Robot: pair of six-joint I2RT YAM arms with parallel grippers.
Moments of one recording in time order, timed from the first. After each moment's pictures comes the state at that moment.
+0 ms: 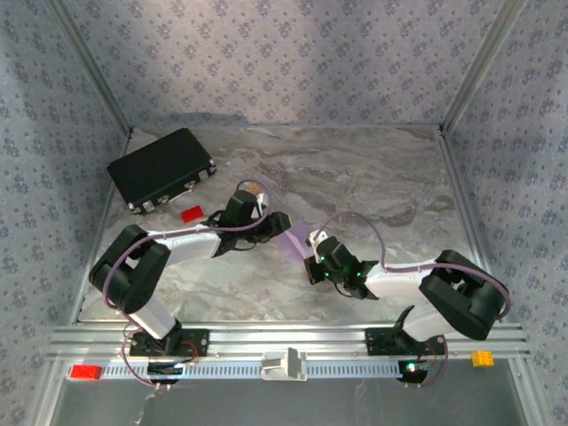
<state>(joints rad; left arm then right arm) -0.66 1.61 0.75 0.22 0.40 -1.02 0.86 1.41 0.38 0.30 0.04 0.36</state>
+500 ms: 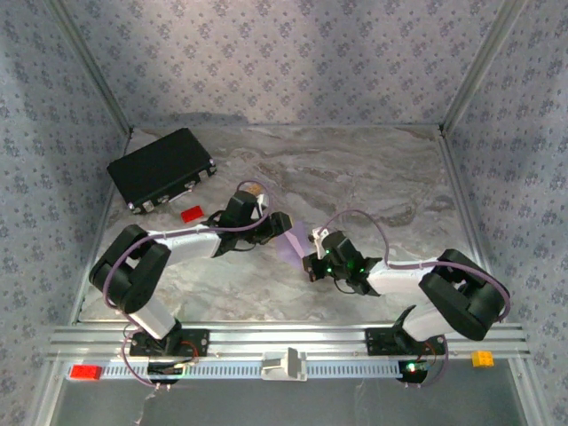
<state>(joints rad) -0.66 1.61 0.75 0.20 0.40 -1.02 0.81 1.41 0.38 0.32 -0.10 0.40</state>
